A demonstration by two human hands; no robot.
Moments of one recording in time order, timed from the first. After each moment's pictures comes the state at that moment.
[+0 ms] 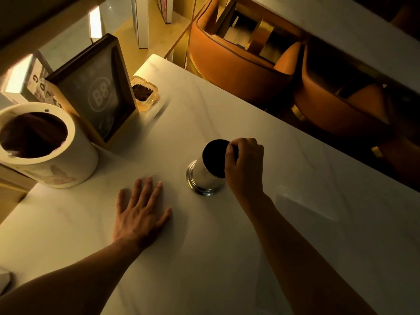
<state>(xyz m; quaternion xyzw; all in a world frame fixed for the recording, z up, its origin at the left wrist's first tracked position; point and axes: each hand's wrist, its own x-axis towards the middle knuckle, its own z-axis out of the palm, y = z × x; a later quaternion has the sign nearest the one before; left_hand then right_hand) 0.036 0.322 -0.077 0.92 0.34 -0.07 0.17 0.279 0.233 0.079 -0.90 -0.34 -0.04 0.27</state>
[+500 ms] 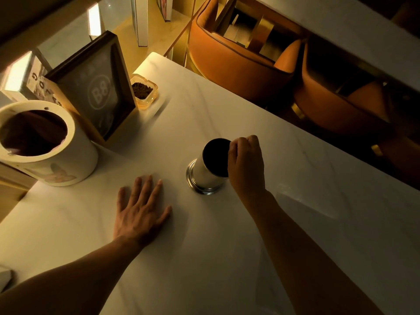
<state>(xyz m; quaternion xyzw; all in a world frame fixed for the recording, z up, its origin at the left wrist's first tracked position) 0.036 0.322 -0.080 0.92 0.35 -0.06 0.16 0.286 0.233 0.072 -0.90 -0.35 -0.06 0.25</state>
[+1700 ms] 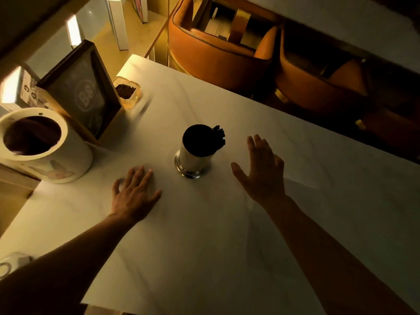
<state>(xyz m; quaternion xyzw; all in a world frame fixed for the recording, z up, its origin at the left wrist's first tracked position) 0.040 0.334 -0.049 0.92 0.33 -0.11 0.19 0.293 0.104 0.089 -0.93 -0.37 -0.01 0.04</state>
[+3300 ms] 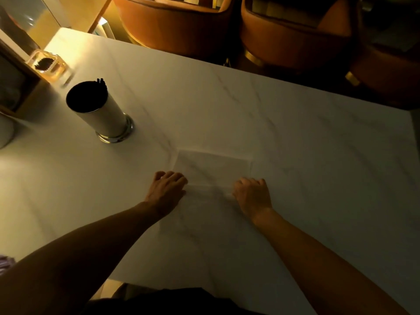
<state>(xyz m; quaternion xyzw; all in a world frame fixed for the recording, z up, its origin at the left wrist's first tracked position) 0.197 0.023 -0.032 0.97 0.14 -0.10 0.17 0.360 -0.205 0.001 -0.89 -0.43 0.13 -0.08</state>
